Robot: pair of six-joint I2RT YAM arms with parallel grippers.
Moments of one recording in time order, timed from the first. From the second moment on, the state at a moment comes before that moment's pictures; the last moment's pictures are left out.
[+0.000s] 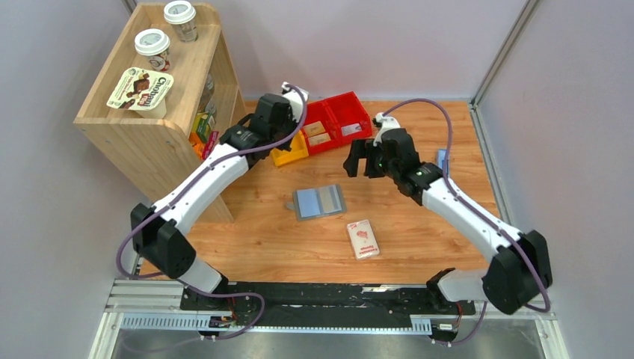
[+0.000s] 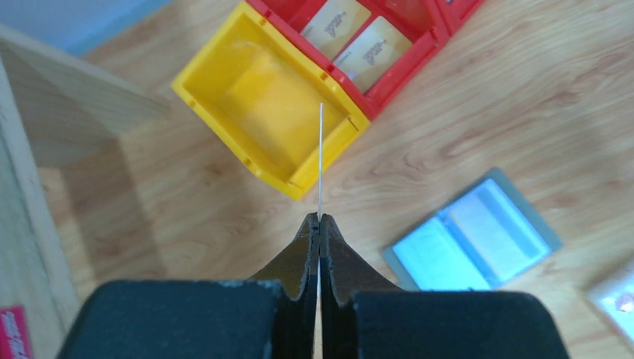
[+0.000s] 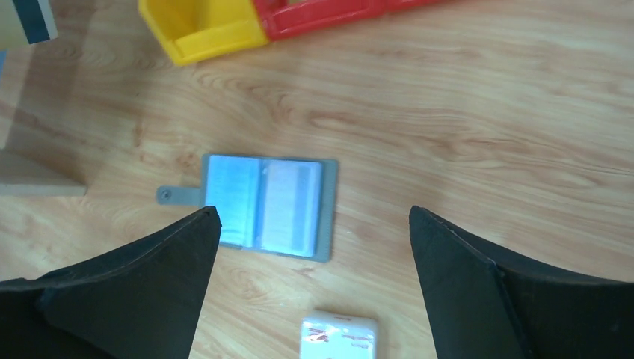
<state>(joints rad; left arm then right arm) -0.56 1.50 1.46 -0.58 -0.19 0.03 0.53 1.36 1.05 -0.27 -0.05 0.41</state>
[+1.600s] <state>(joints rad) -0.68 2.37 2.06 -0.39 -0.58 0.57 0.52 1.00 0.87 -0.49 0.32 0.28</state>
